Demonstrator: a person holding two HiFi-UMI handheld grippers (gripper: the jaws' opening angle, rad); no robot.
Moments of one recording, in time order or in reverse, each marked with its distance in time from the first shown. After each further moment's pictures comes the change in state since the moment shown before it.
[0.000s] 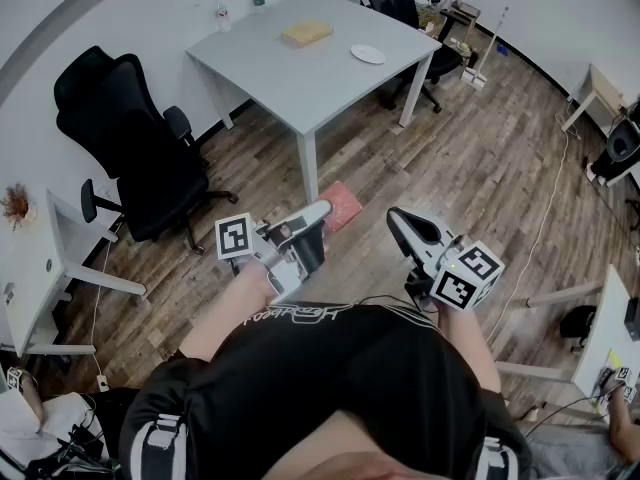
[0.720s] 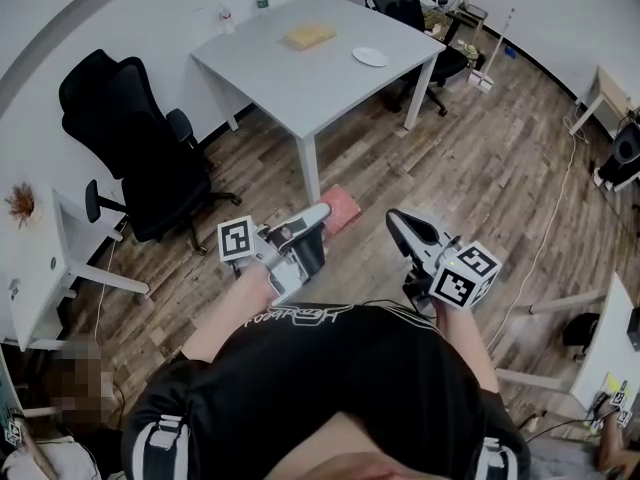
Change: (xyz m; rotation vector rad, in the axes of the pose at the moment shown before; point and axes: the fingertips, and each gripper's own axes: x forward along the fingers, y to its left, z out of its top) left arm 0.017 0.022 -0.006 -0.028 -0.044 0.046; right arm -0.012 -0.030 -0.006 0.079 -0.012 0.024
